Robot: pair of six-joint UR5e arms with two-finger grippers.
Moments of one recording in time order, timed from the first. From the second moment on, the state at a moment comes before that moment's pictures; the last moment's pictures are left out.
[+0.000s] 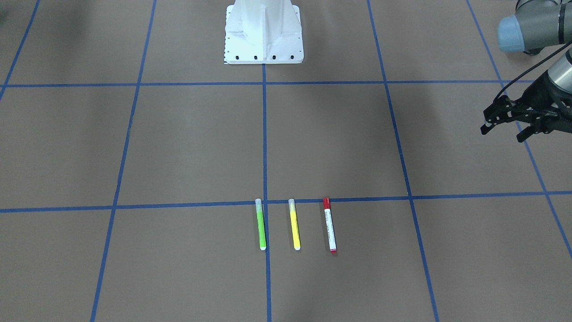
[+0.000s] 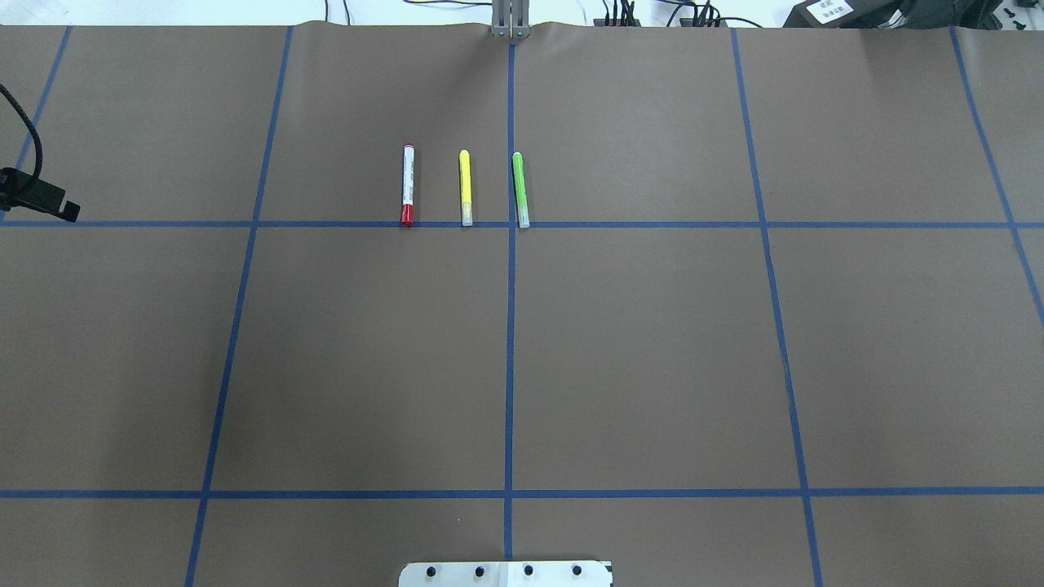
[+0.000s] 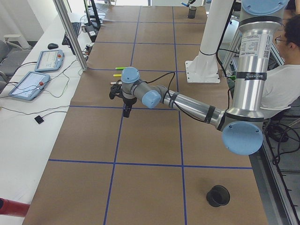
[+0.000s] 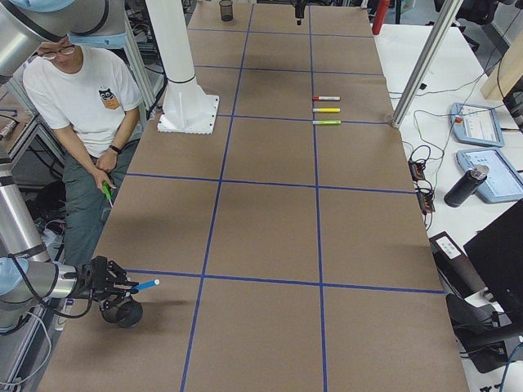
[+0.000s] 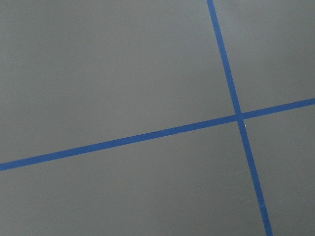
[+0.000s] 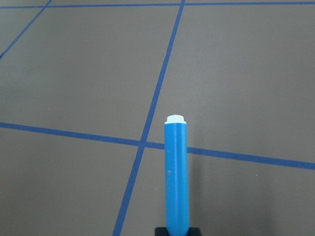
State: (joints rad) left arm -1.18 -1.62 -1.84 -1.87 -2.30 -0.49; right arm 1.59 -2.39 1.15 0.60 2.33 0.48
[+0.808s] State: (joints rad) left arm -1.18 -1.62 -1.84 -1.87 -2.30 -0.50; right arm 1.65 -2.39 1.13 0.59 2.37 0.43
